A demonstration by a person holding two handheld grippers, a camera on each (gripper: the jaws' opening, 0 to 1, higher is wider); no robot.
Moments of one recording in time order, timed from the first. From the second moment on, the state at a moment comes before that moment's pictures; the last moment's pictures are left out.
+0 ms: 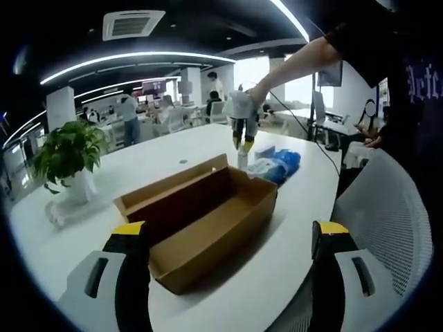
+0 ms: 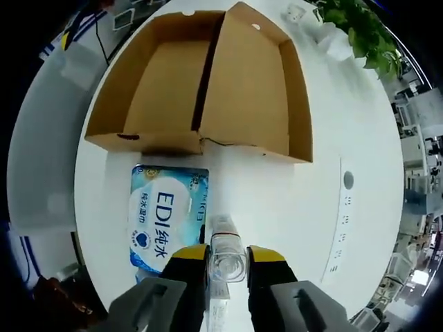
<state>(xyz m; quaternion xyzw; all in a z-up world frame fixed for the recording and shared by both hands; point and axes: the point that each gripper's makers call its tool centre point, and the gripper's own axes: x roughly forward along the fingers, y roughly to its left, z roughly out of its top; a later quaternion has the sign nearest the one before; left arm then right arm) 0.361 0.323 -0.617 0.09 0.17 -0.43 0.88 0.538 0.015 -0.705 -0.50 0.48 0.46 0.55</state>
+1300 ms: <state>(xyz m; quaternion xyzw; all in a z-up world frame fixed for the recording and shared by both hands) 0.400 0.354 -0.655 0.06 0.24 -0.33 0.91 0.571 0.028 -0.668 -0.42 0.44 0.42 0.67</state>
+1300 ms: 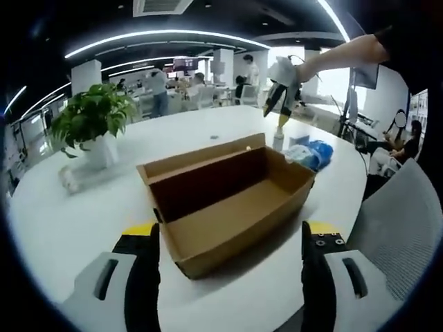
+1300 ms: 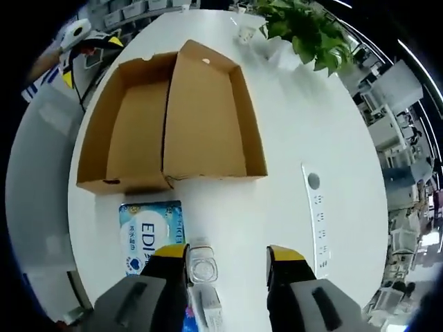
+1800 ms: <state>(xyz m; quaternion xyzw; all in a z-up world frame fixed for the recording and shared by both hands) 0.426 0.389 -0.679 0.03 0.29 -0.24 0.93 0.591 0.053 -0.667 -0.31 0.44 0.38 0.75</state>
